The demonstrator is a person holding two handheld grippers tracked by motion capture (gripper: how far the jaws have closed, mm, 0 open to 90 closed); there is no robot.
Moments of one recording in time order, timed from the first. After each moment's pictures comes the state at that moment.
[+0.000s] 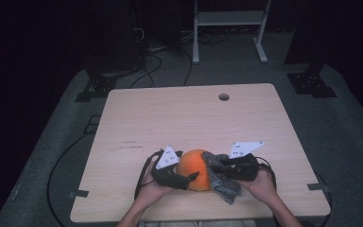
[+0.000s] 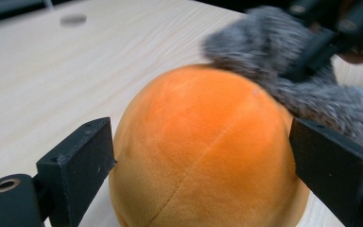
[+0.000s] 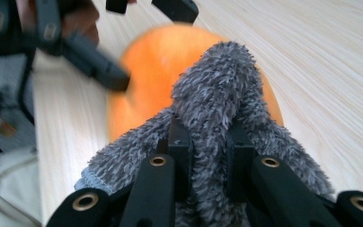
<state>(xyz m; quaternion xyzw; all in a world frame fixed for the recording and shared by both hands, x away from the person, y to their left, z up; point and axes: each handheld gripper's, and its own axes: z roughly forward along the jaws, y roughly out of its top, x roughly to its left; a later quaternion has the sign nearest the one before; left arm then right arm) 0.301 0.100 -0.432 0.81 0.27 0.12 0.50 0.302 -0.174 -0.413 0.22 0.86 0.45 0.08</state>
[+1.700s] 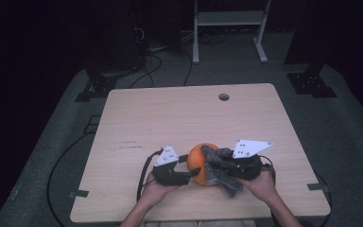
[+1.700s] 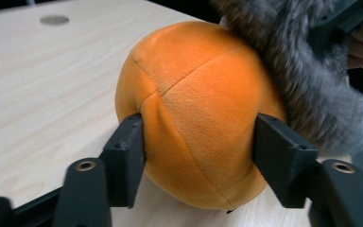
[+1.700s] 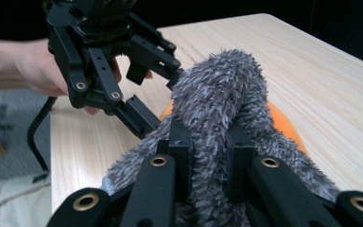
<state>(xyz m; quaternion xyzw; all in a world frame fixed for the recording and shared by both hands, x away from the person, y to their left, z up) 0.293 0.090 -0.428 0.81 0.25 0.11 0.52 0.289 -0.170 -0.384 0.18 0.84 0.50 0.12</state>
